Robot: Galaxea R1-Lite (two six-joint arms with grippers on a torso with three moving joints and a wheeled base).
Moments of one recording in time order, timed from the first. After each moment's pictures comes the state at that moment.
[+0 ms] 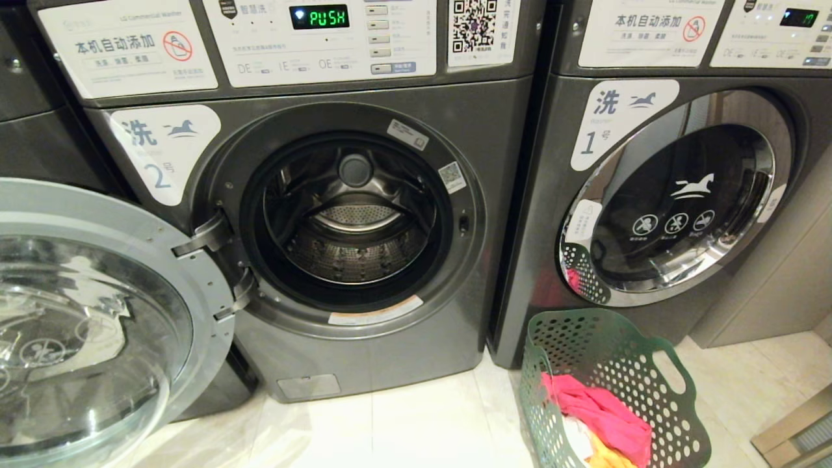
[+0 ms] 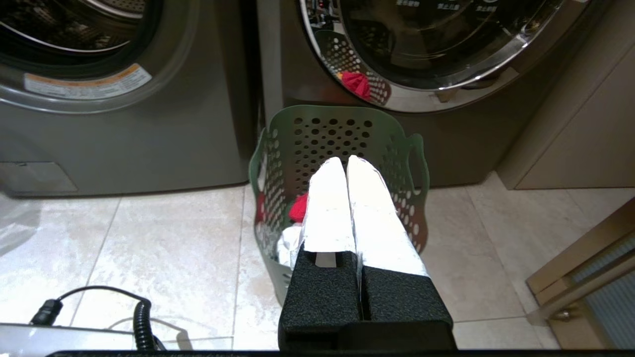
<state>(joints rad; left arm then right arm) 0.01 0.00 0.00 0.00 0.00 0.02 0.00 0.00 0.00 0.00 0.01 -0.07</state>
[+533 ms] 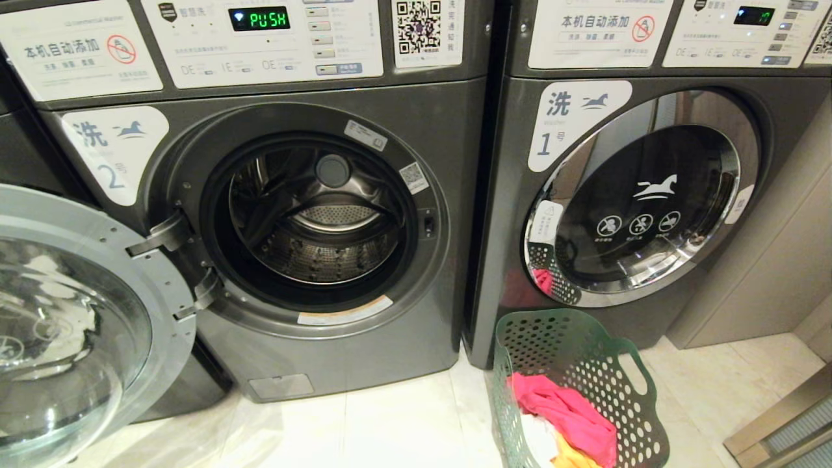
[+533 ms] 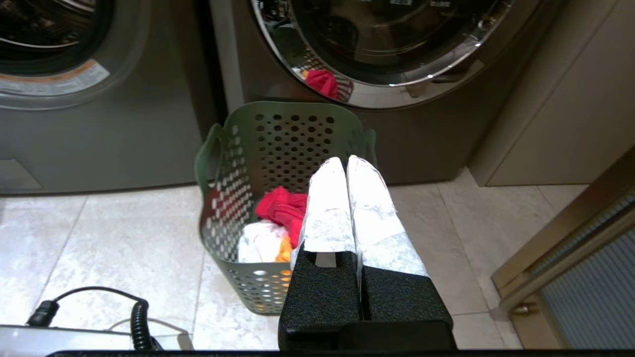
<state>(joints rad) 0.01 0.00 0.00 0.00 0.00 0.02 0.00 0.00 0.00 0.00 0.01 -0.07</state>
